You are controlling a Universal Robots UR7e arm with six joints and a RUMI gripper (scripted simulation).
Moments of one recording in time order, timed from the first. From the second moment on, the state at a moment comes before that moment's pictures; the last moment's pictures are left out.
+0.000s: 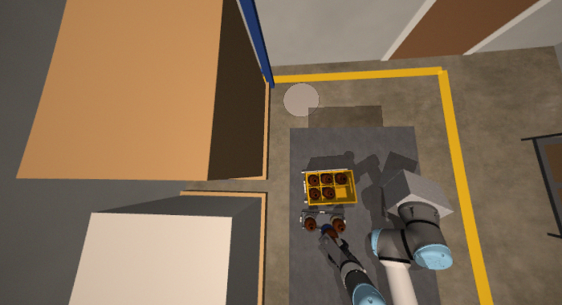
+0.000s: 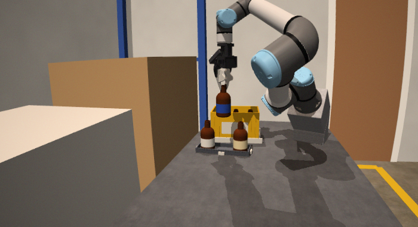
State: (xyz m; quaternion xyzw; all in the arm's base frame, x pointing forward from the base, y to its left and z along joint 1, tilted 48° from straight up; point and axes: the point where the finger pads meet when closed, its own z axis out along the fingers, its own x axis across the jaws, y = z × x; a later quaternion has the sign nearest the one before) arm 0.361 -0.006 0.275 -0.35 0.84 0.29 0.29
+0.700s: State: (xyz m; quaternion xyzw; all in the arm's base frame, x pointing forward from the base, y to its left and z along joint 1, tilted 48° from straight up) arm 0.361 -0.006 0.275 -0.35 0.84 0.29 0.29
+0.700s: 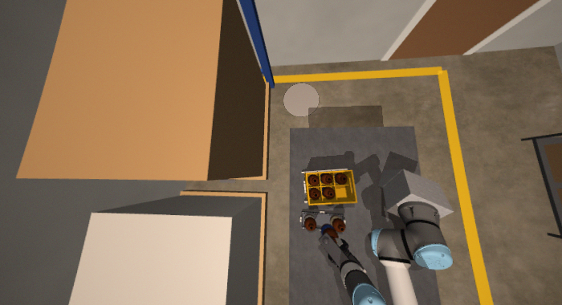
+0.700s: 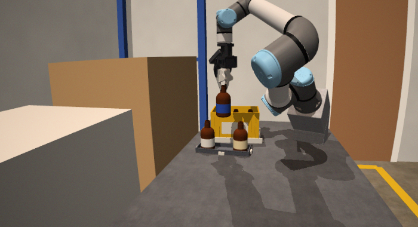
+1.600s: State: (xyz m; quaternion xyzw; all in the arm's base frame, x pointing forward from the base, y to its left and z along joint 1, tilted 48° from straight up) arm 0.360 -0.008 0.273 -0.35 0.84 0.29 0.29
